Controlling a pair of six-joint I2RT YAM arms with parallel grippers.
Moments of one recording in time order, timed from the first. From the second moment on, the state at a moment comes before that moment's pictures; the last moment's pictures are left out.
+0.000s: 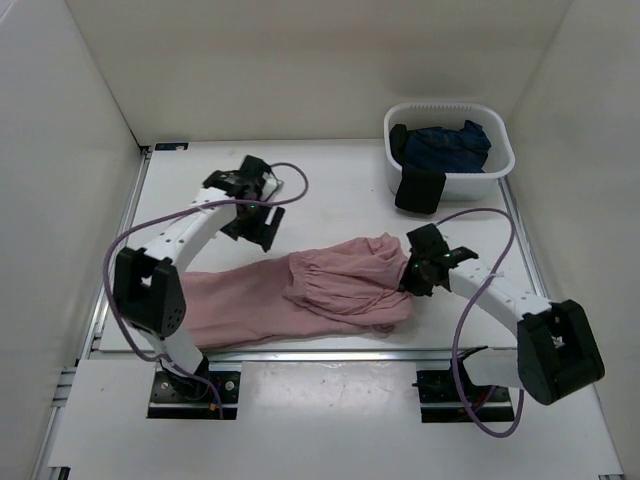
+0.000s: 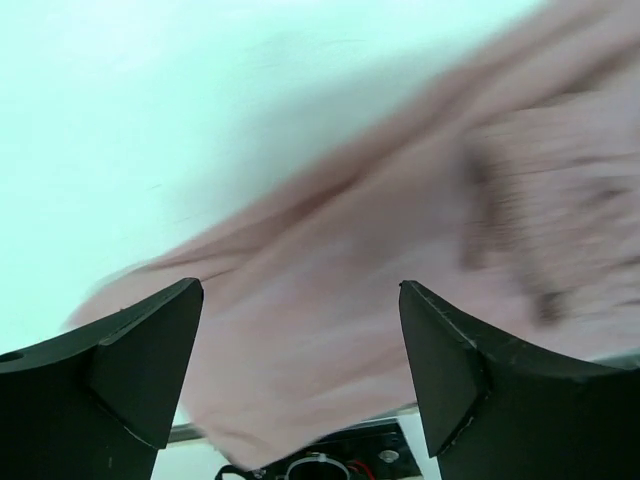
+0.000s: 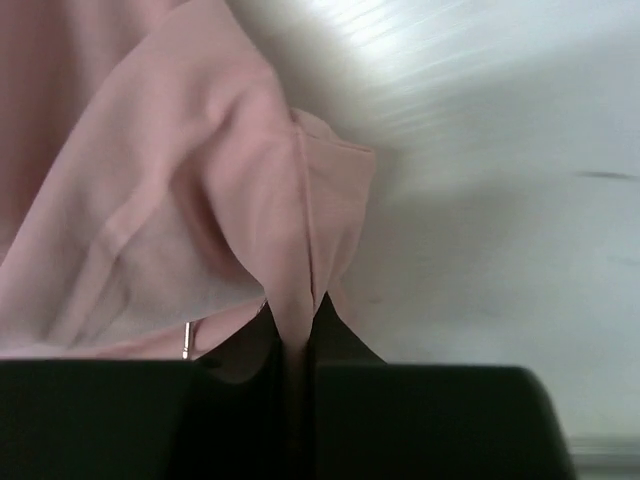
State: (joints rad) left arm -0.44 1.70 1.45 -1.02 -0.08 0.00; right arm 0.46 1.29 0.67 -0.52 0.04 0.77
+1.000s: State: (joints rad) left arm 0.05 1.56 1.31 -1.05 -0.07 0.00; right arm 1.07 1.81 1.54 -1.23 0.48 0.72
